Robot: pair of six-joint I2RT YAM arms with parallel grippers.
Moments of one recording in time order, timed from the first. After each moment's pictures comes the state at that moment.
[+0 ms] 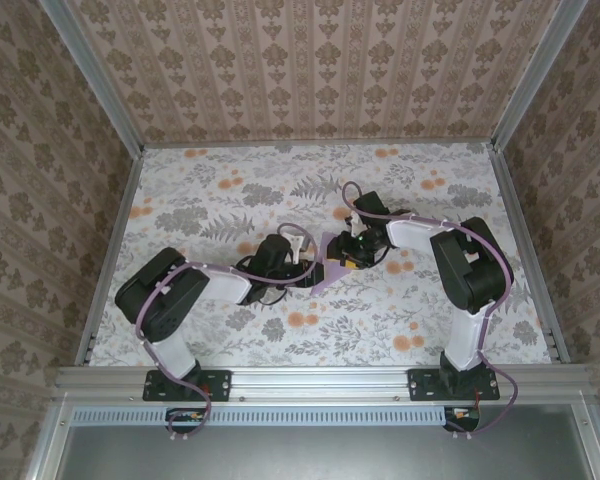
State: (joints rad) left arm -0.77 1.71 0.63 0.45 0.36 -0.66; right arm 0.39 1.89 1.11 -0.41 -0.50 0.60
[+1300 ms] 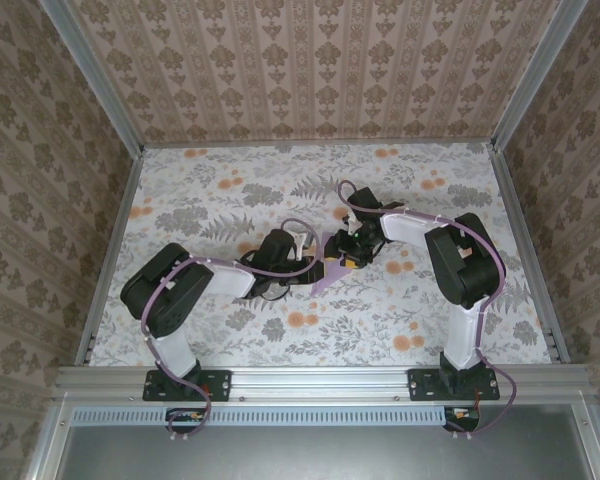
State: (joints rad) left arm -0.77 1.76 0.70 0.40 0.42 -0.70; right arm 0.41 1.95 1.21 -0.55 -0.47 0.61
